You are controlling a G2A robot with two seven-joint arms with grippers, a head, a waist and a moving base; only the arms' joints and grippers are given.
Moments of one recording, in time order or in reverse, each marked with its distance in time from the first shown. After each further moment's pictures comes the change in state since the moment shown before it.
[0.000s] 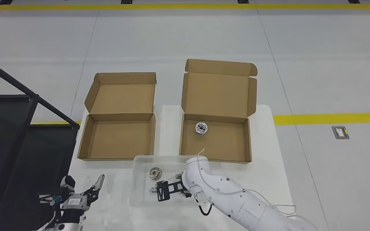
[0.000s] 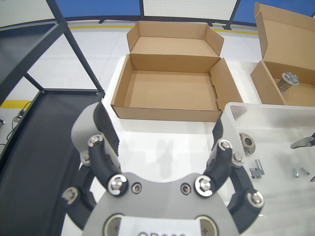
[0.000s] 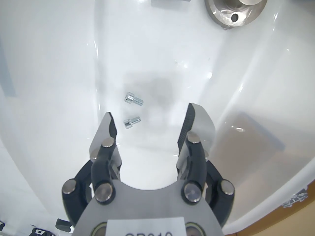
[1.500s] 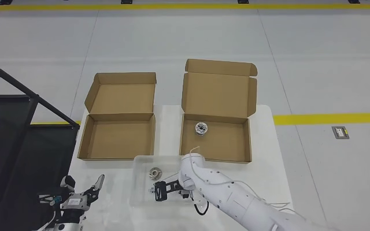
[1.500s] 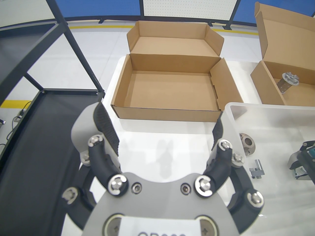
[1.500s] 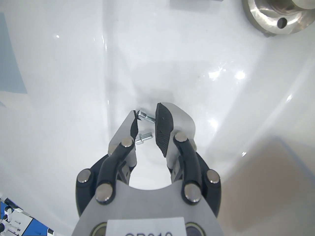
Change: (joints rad) left arm 0.000 0.000 0.000 0.000 0.000 0.000 0.000; right arm 0.084 -0.106 -0.085 0.254 0.130 -0.019 -0.022
